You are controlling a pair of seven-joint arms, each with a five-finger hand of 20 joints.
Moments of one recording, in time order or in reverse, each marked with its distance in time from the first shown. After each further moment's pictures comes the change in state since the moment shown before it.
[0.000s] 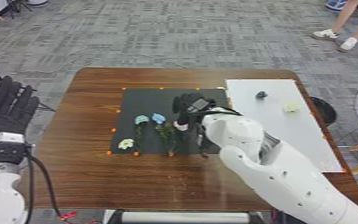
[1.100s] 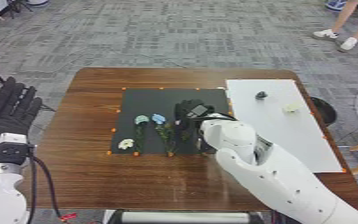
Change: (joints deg) left arm -0.8 0.0 0.9 0.6 0.1 -0.5 -0.4; right arm 0.5 -1.5 -2.6 7.5 -0.9 3.8 -1.3
